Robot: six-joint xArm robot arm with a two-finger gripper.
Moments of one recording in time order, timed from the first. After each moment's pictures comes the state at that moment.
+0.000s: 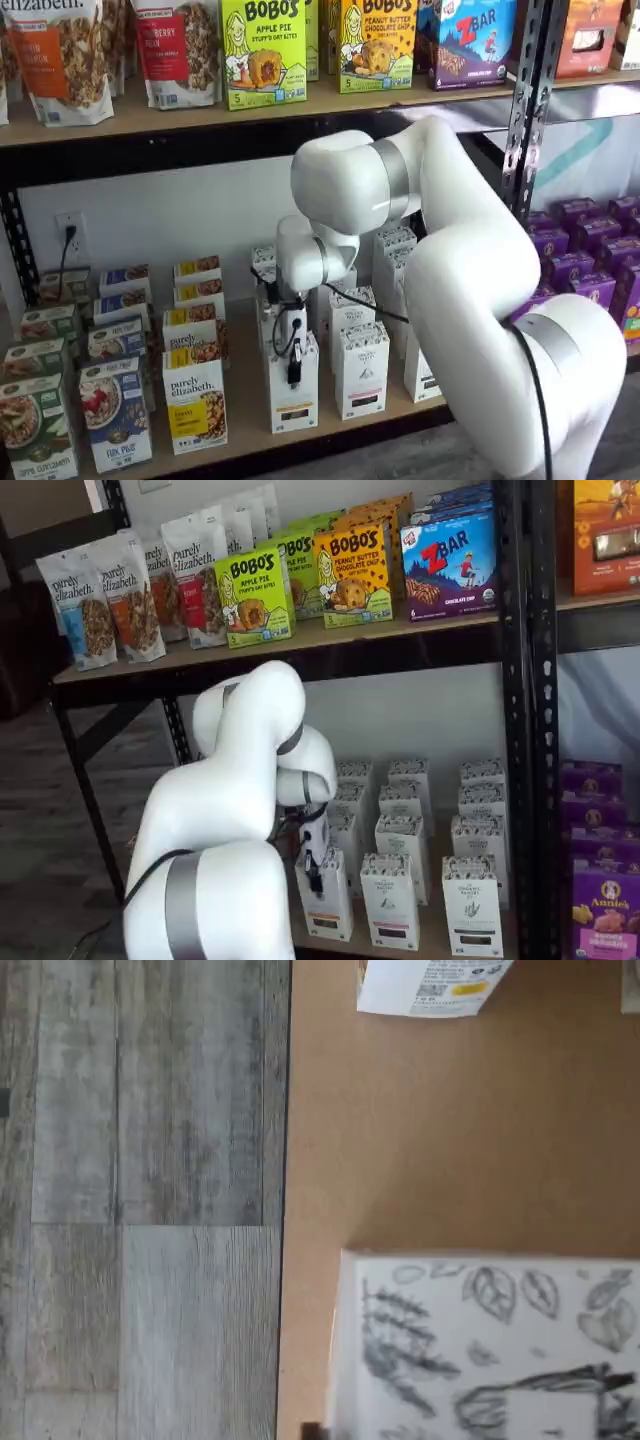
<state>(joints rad) 0.27 1.21 -1.79 0.09 0.57 -1.37</state>
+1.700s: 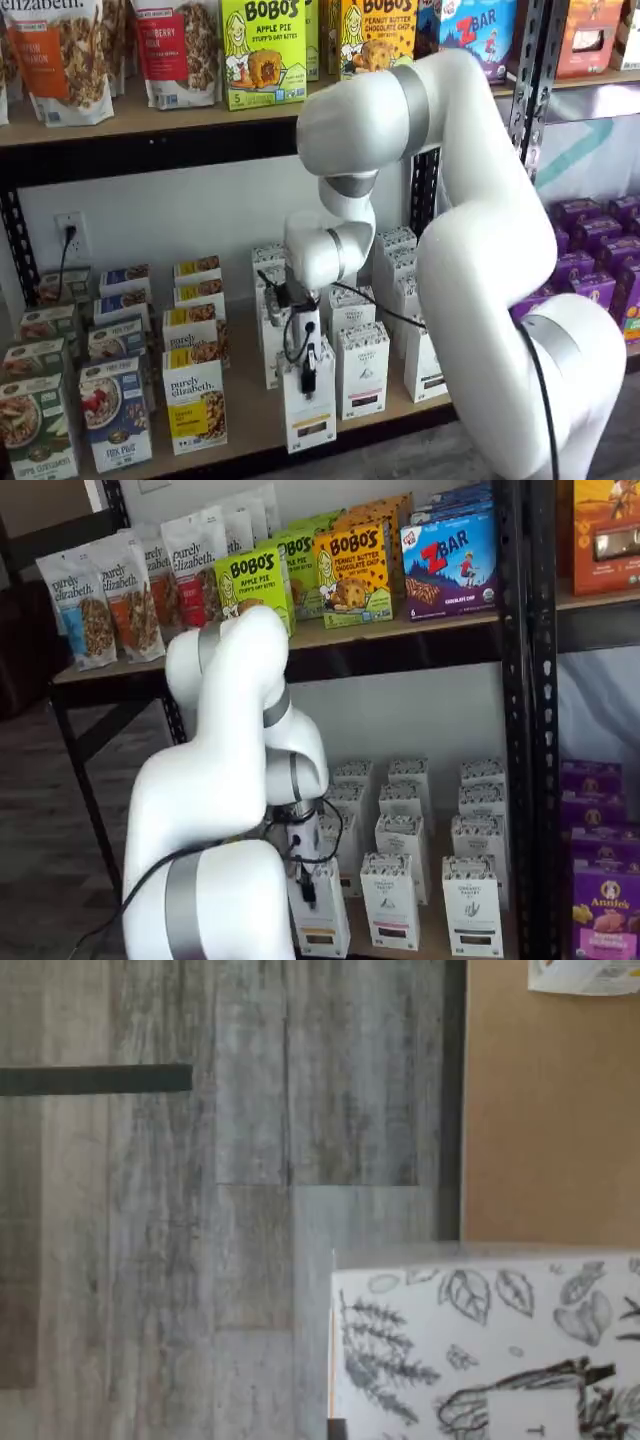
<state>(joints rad) 0.29 0.88 -1.30 0.03 0.47 -1.31</state>
